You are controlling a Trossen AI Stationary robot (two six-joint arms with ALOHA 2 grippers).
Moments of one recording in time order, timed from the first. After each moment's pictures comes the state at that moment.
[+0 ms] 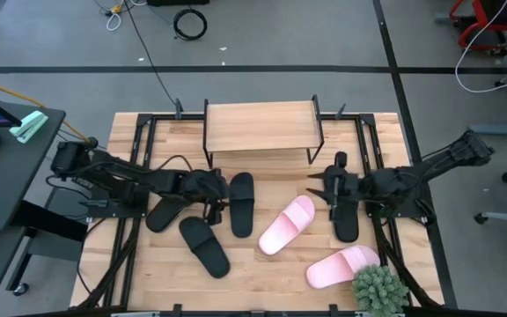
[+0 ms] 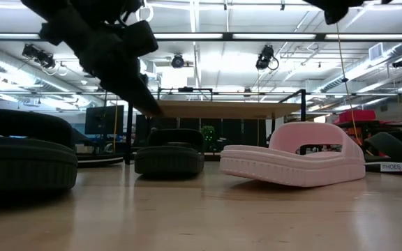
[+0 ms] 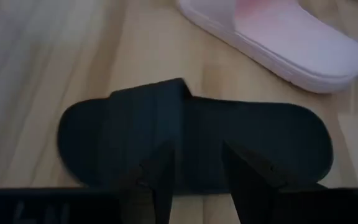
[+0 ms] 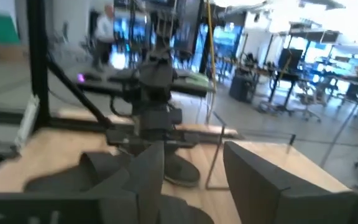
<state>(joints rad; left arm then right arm) -0.11 1.41 0.68 0.02 -0.15 -0.07 0.36 0.79 0.48 0.34 0.50 -0.16</state>
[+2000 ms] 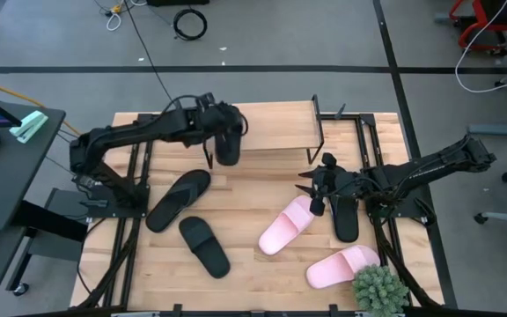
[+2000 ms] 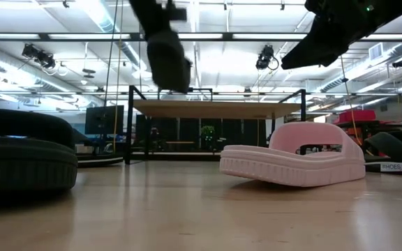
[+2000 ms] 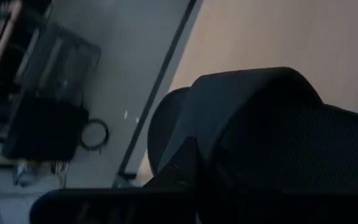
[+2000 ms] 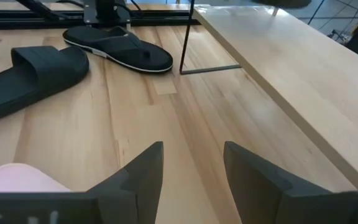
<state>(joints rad) 0.27 1.56 1.47 -0.77 -0.62 0.20 0.21 0.99 0.58 -0.08 0.50 0.18</state>
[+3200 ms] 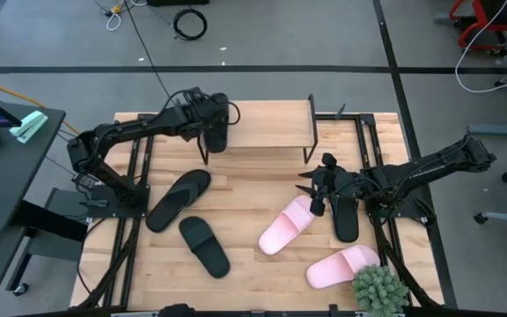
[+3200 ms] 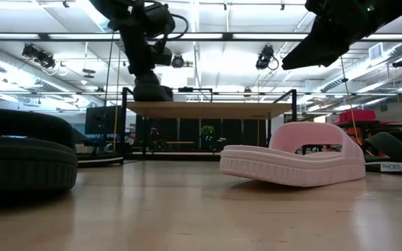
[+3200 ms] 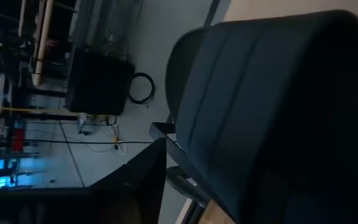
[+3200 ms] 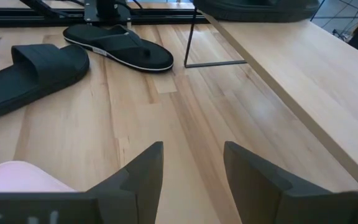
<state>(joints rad) 0.47 1.56 1.24 -0.59 -0.76 0.38 0.21 0.99 0.58 -0.09 0.50 0.18</state>
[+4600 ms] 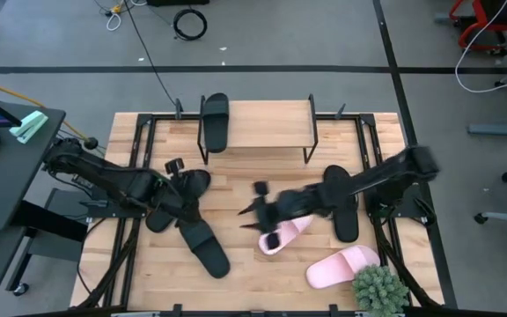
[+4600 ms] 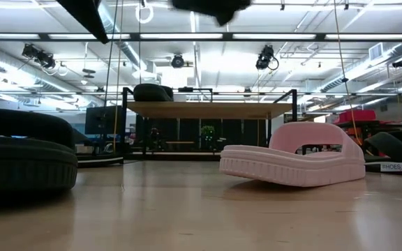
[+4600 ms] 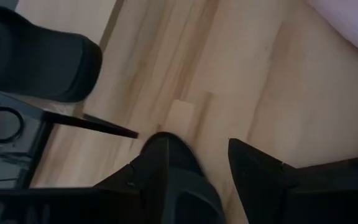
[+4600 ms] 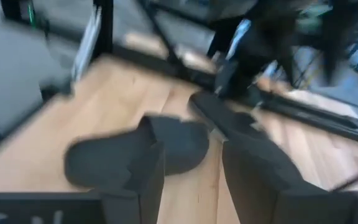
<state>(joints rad) -0.40 1.31 1.24 -1.16 -0.62 -0.56 0.27 1.70 1.16 0.16 0.12 -0.19</state>
